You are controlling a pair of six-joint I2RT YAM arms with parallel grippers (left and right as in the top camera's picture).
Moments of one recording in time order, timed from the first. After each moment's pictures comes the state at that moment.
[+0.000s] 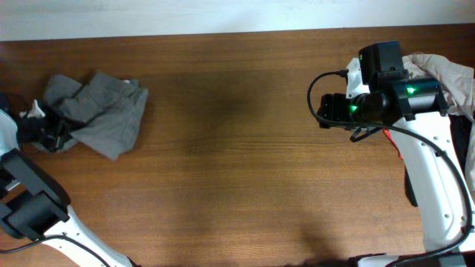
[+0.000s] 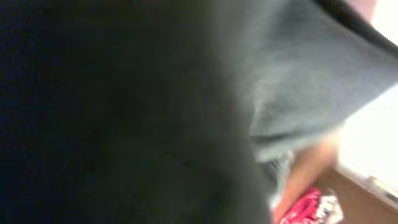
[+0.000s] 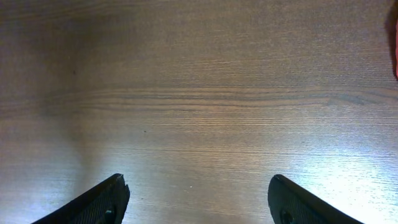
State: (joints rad) left arm 0.64 2.23 1.82 -1.11 0.66 -0.27; right arm 0.08 1.53 1.58 -1.25 -0.16 0.20
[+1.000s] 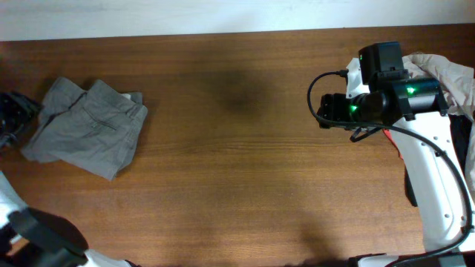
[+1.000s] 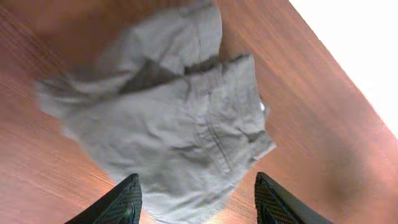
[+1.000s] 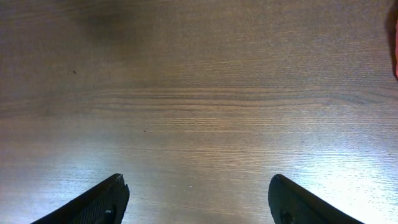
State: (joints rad) left arm 0.66 1.80 1.82 -1.12 0.36 -0.13; right arm 0.08 1.53 1.58 -1.25 -0.16 0.20
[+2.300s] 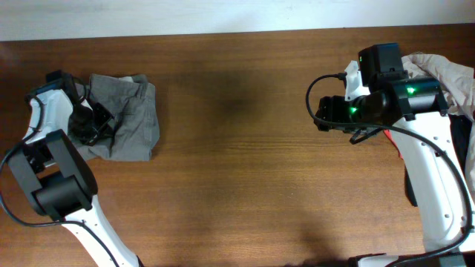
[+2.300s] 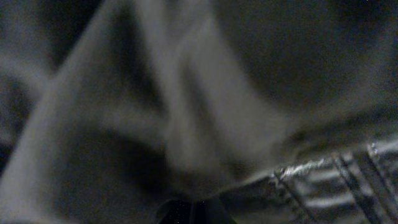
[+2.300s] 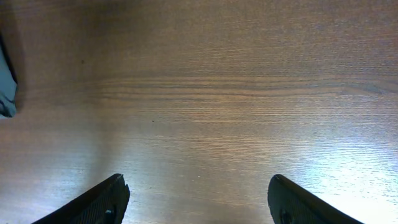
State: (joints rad) left arm 0.37 2.25 1.75 -1.06 0.22 -0.37; right arm 0.08 1.53 1.58 -1.28 -0.20 0.20
